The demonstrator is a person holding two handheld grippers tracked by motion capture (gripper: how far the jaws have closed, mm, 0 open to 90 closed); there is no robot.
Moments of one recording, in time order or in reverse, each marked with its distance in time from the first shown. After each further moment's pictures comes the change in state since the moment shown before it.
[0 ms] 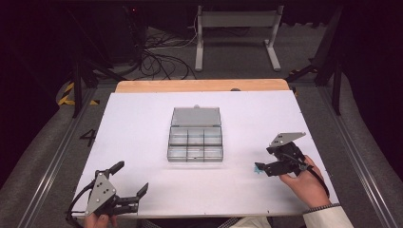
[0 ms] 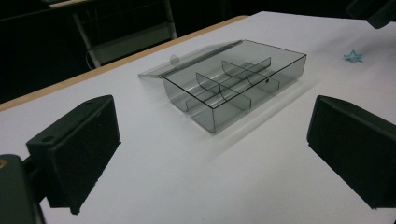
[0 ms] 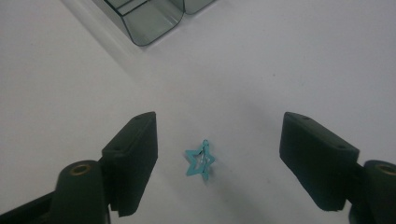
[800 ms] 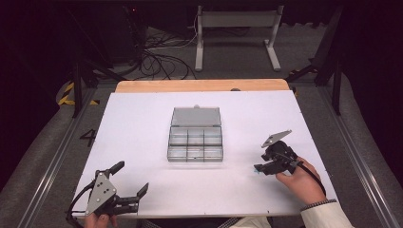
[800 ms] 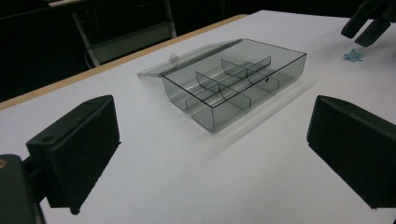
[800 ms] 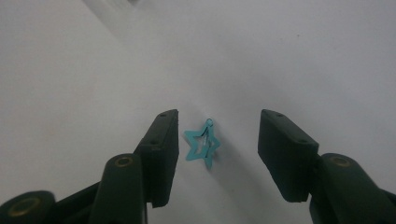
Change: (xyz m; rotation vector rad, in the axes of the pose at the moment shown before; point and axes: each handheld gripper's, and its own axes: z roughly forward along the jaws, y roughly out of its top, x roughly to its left) left arm 0.000 0.000 0.000 0.003 -0.003 0.000; right arm -0.004 0.003 0.025 0.170 0.032 -0.001
